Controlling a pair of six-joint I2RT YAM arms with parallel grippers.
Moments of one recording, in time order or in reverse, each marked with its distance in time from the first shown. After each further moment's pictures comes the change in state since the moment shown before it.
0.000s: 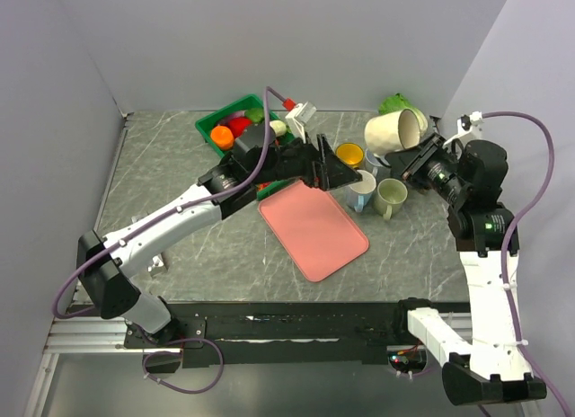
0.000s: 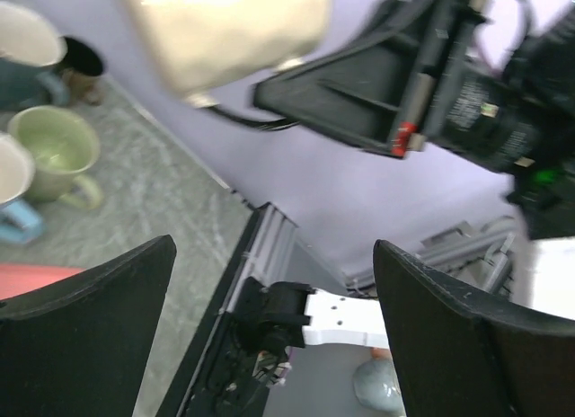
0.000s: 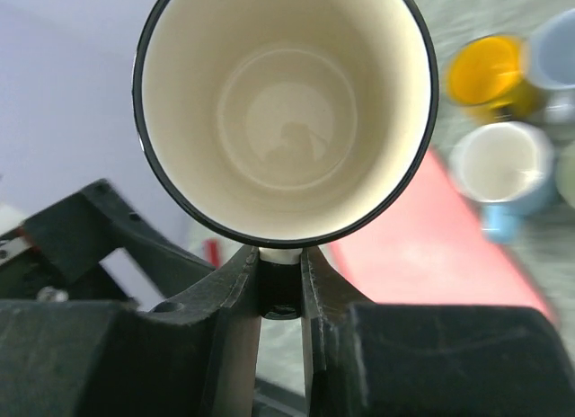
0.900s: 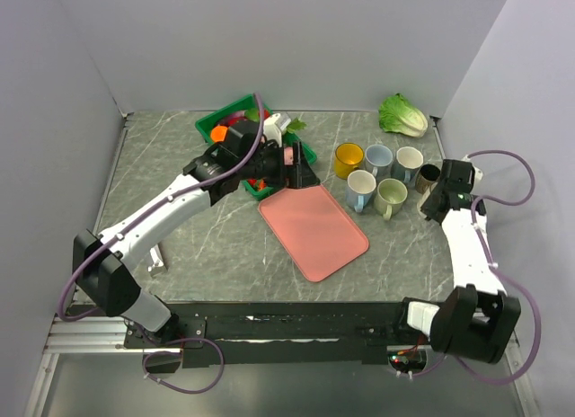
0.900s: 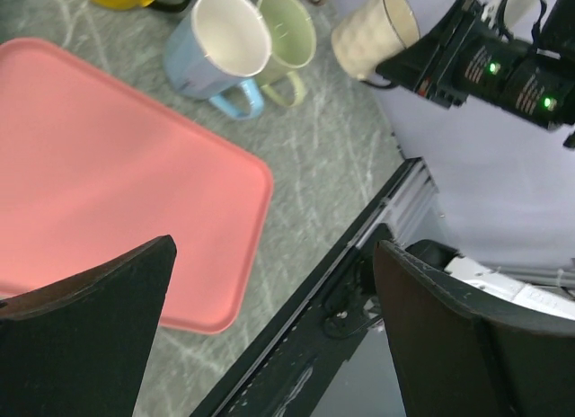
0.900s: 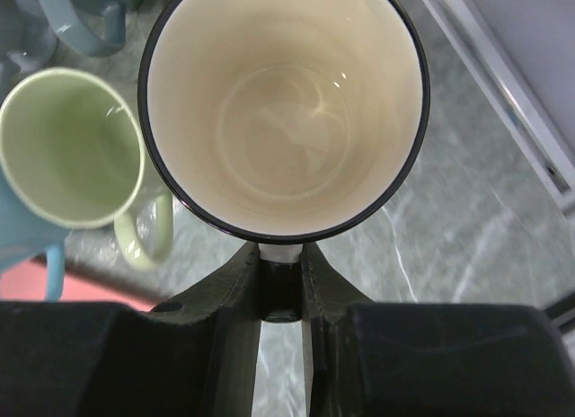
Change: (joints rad) left arm 0.177 0.000 -0.027 -0.430 -0.072 0.166; right arm -0.253 0.243 -0.372 -0.026 0.569 -0.309
